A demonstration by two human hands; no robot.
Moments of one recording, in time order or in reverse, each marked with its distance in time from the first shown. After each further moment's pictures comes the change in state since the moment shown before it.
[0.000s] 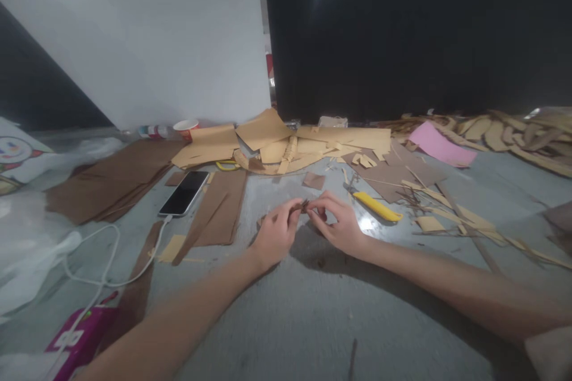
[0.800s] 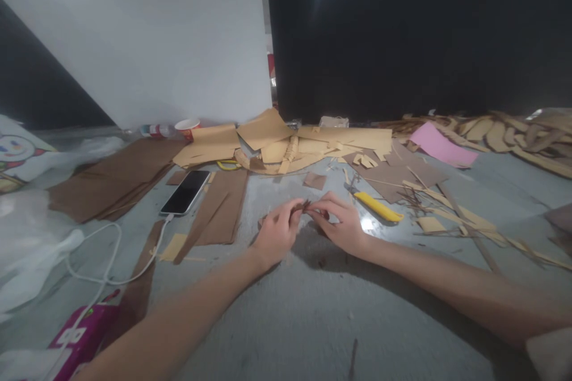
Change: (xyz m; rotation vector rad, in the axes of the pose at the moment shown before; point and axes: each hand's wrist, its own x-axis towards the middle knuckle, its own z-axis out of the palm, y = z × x) left_hand -0.001 -0.003 0.005 0.019 0.029 0.021; right_hand -0.002 0.007 0.001 -0.037 0.051 -0.083
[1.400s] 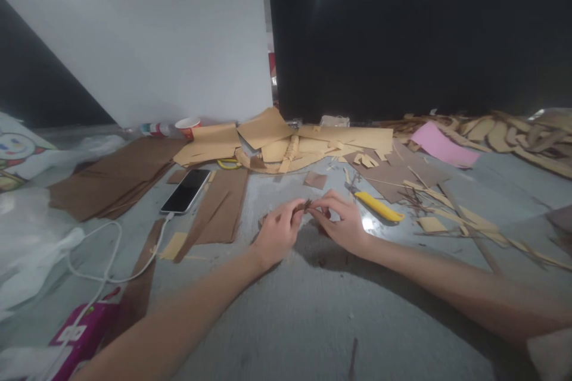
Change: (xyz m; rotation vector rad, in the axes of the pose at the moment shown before) left_hand 0.002 0.000 0.001 0.020 0.067 0.141; right_hand 0.002 0.000 -0.001 -0.001 0.039 -0.003
